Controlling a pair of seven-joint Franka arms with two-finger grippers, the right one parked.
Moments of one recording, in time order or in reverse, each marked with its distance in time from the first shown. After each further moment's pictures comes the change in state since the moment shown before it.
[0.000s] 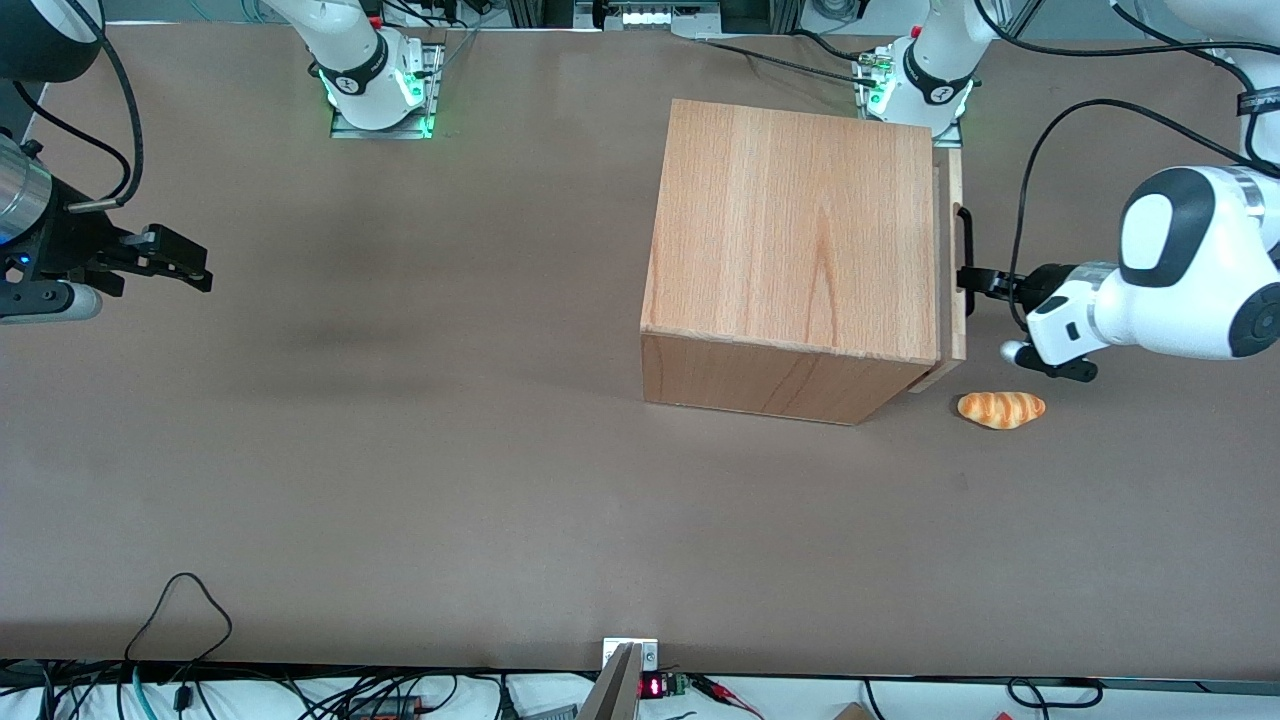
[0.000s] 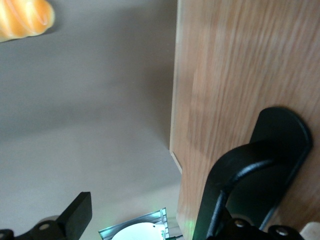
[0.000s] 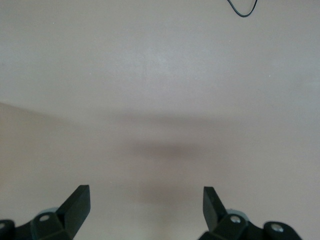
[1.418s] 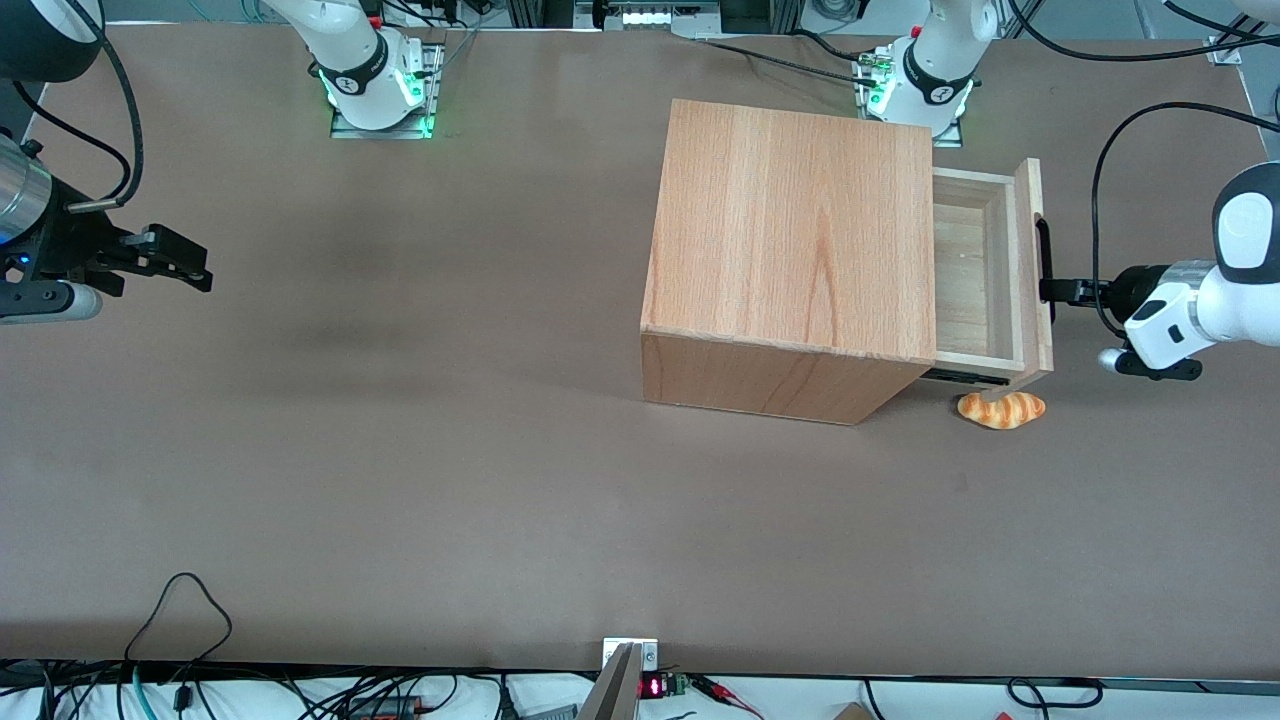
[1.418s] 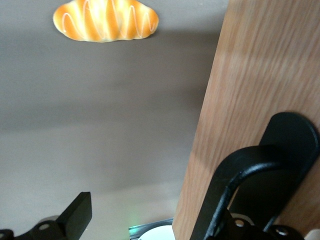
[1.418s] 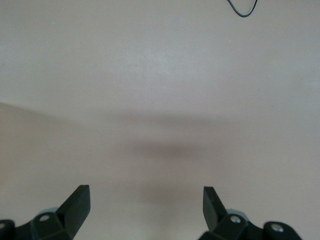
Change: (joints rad) arm 0.147 0.004 0.002 0.026 0.096 0.026 0.013
